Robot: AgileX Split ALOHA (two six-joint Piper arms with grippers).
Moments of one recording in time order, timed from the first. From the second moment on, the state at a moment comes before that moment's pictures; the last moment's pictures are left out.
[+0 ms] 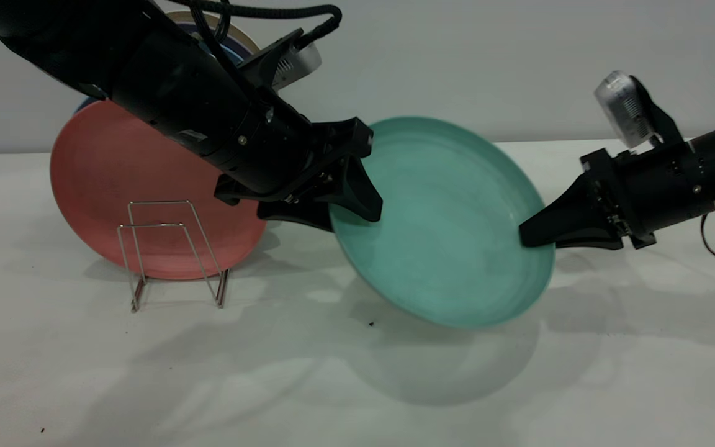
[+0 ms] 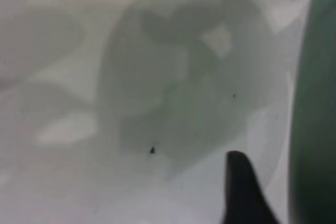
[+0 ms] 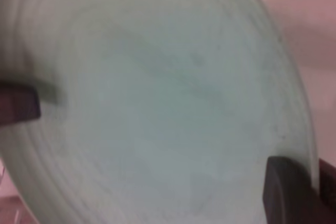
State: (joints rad) left arm -0.42 2.06 -1.16 -1.22 0.33 0.84; right arm -0.05 2.32 -1.19 1.43 0.95 -1.45
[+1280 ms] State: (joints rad) left arm -0.07 1.74 -1.16 -1.03 0.68 1.23; right arm -0.16 1.57 -1.19 1.10 1.18 -1.07
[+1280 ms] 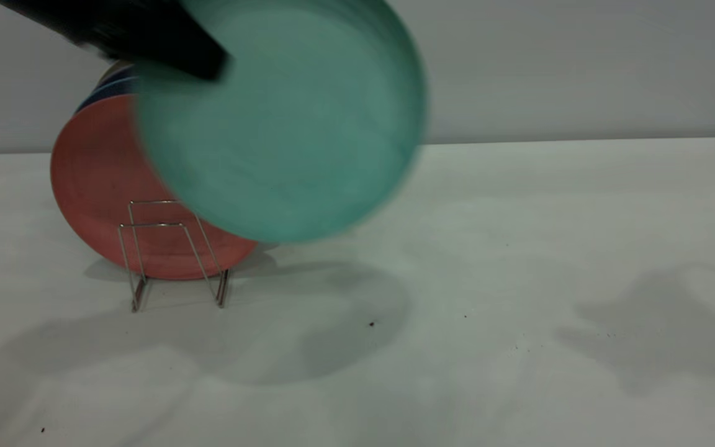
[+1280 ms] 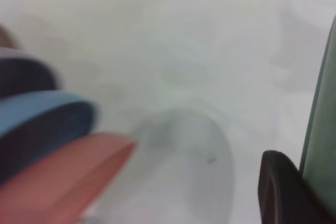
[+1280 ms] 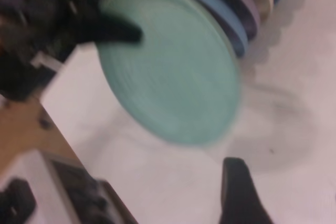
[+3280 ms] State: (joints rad) left arm 0.09 1.76 -1.16 -0.79 0.54 2.08; right arm -0.16 0.16 -0.51 0.22 1.22 -0.27
